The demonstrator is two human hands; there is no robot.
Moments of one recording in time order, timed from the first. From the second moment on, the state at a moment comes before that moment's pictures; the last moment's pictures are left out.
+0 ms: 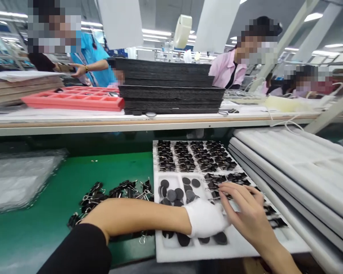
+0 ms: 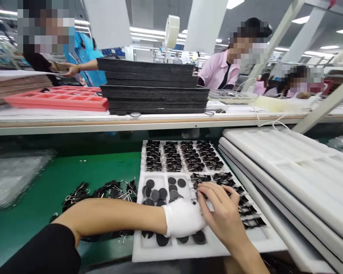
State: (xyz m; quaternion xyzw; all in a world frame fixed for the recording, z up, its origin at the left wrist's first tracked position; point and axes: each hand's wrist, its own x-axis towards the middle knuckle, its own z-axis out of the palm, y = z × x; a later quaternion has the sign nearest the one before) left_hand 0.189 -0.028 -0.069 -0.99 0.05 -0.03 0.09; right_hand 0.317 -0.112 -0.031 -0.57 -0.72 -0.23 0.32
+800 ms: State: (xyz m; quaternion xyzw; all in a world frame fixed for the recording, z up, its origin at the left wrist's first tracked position) left_hand -0.077 0.150 -0.017 -0.90 -0.43 -0.05 -0.11; right_hand 0.273 -0.107 -0.104 -0.62 -0.78 -0.03 0.12
